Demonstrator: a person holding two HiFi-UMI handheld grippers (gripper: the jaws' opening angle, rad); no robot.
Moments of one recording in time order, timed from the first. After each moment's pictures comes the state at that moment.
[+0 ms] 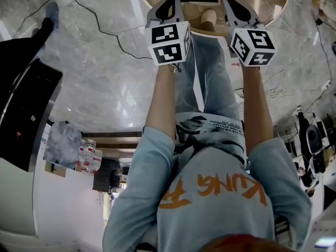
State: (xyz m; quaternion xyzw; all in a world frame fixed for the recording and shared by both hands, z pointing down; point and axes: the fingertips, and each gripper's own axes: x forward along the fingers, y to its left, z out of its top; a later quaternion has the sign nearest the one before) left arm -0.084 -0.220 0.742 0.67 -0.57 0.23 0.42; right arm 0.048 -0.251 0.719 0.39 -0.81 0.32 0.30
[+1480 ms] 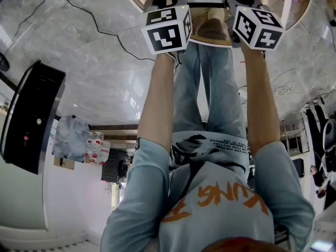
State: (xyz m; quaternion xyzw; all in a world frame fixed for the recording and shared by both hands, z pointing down) left arm -0.068 -0.250 0.848 0.64 -0.53 0.28 0.48; right arm 0.062 -0.286 0.846 0.41 -0.75 0.42 0.31
